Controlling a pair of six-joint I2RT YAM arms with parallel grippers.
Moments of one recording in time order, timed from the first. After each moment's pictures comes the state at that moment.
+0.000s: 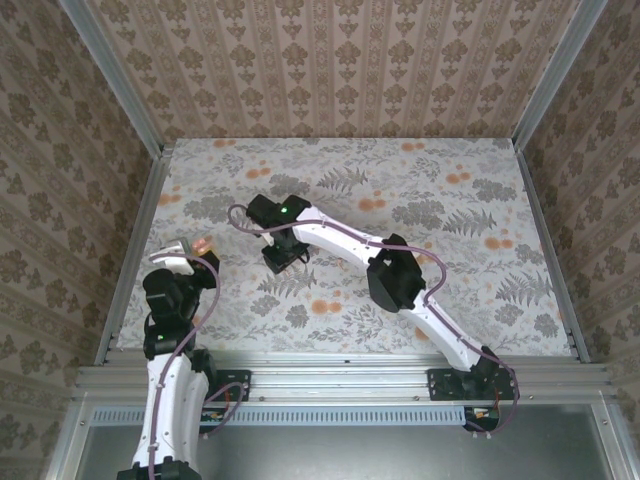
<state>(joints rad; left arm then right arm) 0.10 0.44 0.23 -0.06 0.32 -0.33 0.89 2.53 2.40 -1.22 -0.04 0.18</state>
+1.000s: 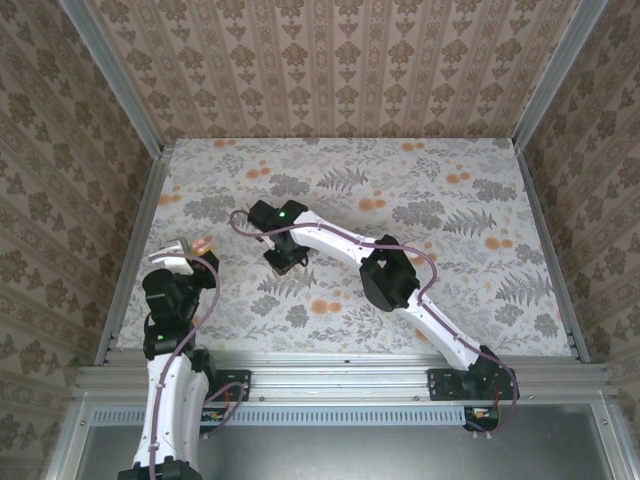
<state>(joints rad) 0.11 0.44 0.23 -0.06 0.32 -0.33 0.89 2.60 2.42 -1.21 -0.03 0.18</state>
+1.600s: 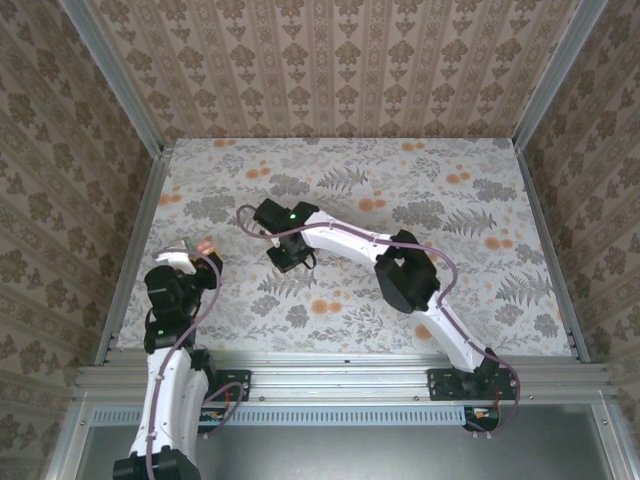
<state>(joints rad) 0.11 0.52 0.23 -0.05 0.38 -0.35 0.89 2.34 2.06 -0.98 -0.03 0.26</state>
